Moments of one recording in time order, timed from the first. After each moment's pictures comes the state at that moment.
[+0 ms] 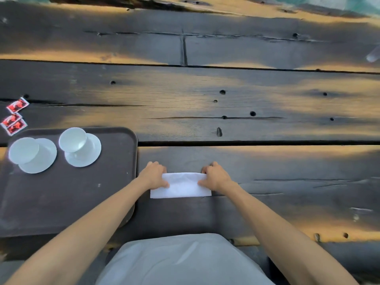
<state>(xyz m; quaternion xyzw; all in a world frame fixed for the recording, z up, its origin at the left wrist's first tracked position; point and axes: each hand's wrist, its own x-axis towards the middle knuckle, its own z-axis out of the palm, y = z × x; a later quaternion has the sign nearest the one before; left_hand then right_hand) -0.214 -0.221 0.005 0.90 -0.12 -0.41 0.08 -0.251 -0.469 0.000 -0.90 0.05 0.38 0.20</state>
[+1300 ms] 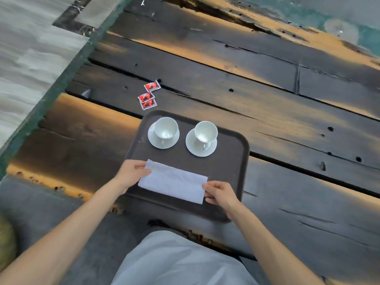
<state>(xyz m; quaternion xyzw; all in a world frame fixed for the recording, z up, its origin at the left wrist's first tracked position) -0.306 0.215 0.042 0.72 0.32 -0.22 0.58 -0.295 -0.108 0.028 -0.69 0.24 0.37 0.57</state>
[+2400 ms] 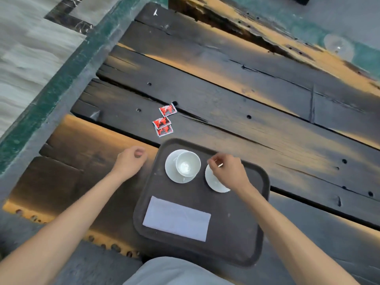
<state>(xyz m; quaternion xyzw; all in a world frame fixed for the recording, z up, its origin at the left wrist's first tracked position) -0.168 0.329 0.042 0.87 0.26 -0.14 0.40 -0.122 0.021 0.110 -0.94 0.00 0.23 0.26</state>
